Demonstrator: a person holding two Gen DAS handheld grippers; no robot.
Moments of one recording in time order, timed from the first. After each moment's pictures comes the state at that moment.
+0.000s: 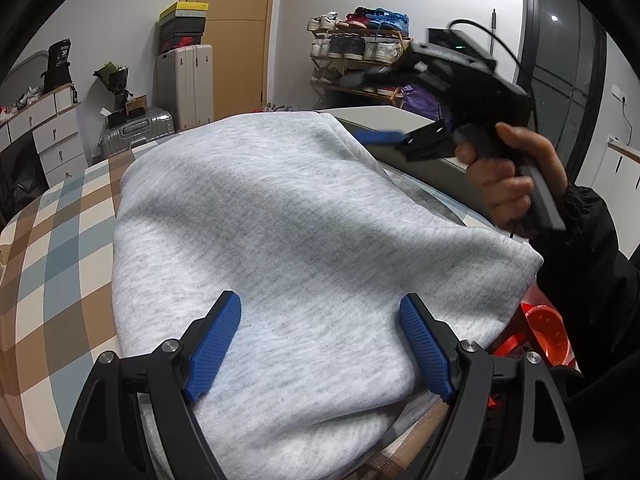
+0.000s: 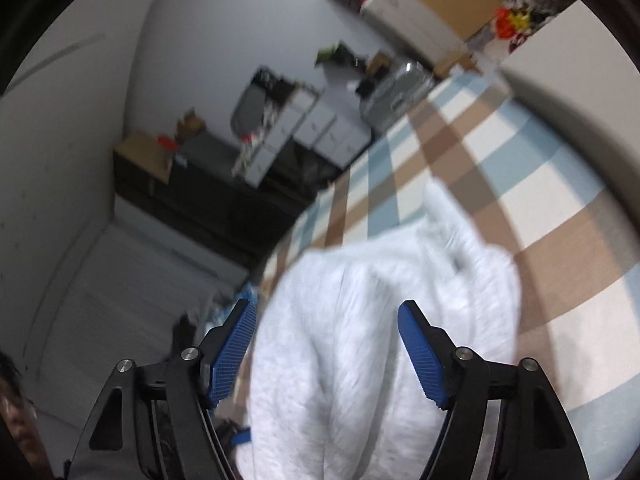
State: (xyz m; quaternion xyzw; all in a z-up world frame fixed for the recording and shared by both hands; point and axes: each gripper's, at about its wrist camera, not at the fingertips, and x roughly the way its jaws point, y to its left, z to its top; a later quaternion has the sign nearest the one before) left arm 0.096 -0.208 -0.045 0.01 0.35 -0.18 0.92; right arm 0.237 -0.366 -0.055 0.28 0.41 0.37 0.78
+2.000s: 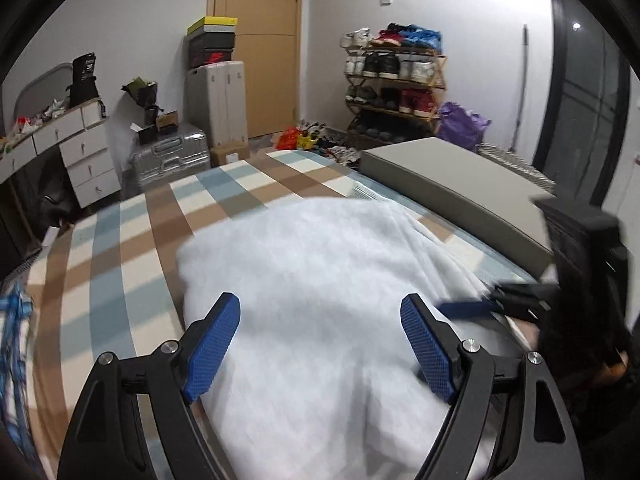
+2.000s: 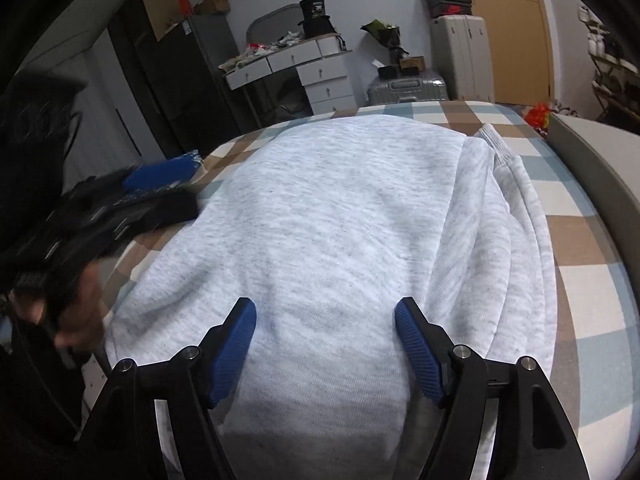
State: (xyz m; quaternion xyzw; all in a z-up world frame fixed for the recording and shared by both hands) left arm 0.162 -0.184 -0.008 0.02 0.33 -0.13 0.93; right arm 0.127 -0.291 -0.078 -0.01 0.37 0.33 0.87
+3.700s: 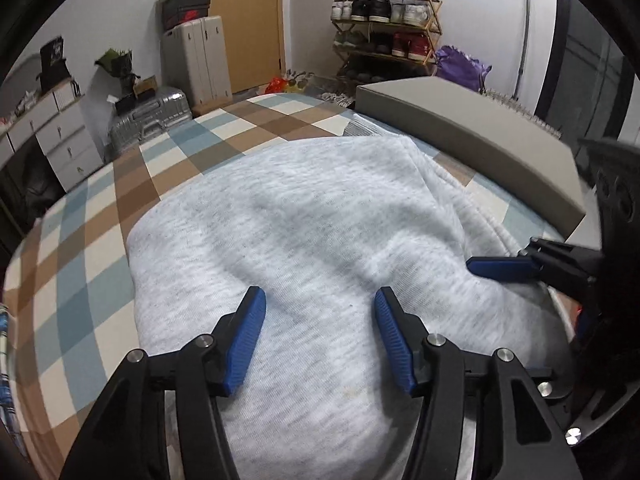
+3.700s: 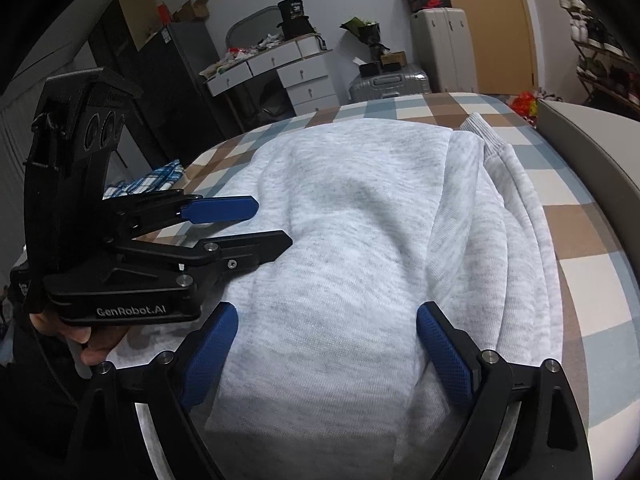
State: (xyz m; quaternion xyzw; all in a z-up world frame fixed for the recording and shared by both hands) left arm 0.187 -0.223 -0.051 0.07 0.42 -0.14 0.89; right arm 0.138 -0.284 -0.079 0.01 0.39 0.29 0.88
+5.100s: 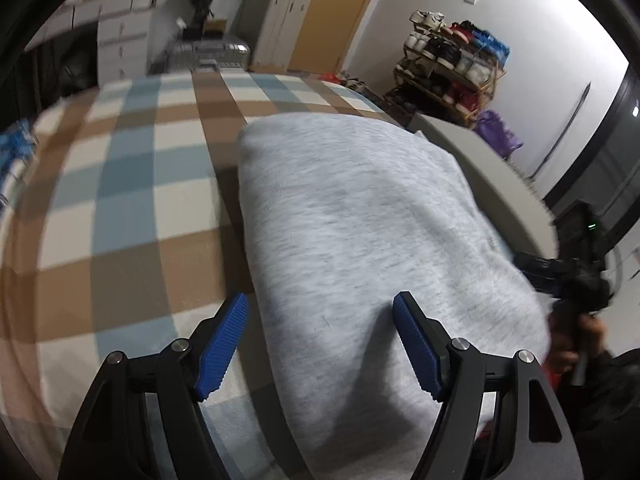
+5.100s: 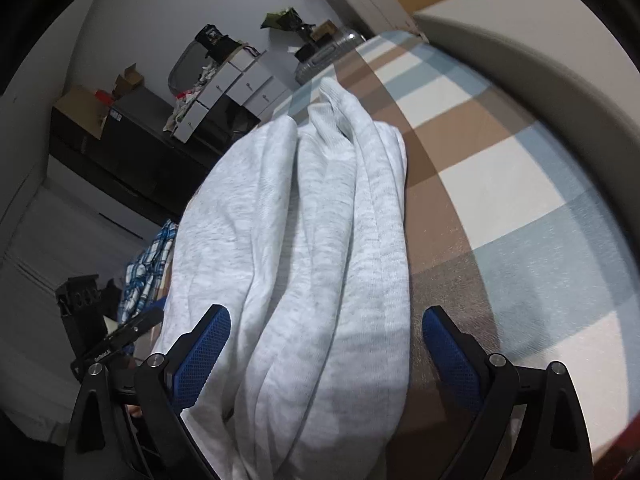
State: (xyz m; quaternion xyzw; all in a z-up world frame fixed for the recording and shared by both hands) left arm 0.134 -0.122 -0.055 -0.15 0.44 -0.11 0.88; right arm 0.162 -0.404 -0.089 0.21 0.47 0.28 0.81
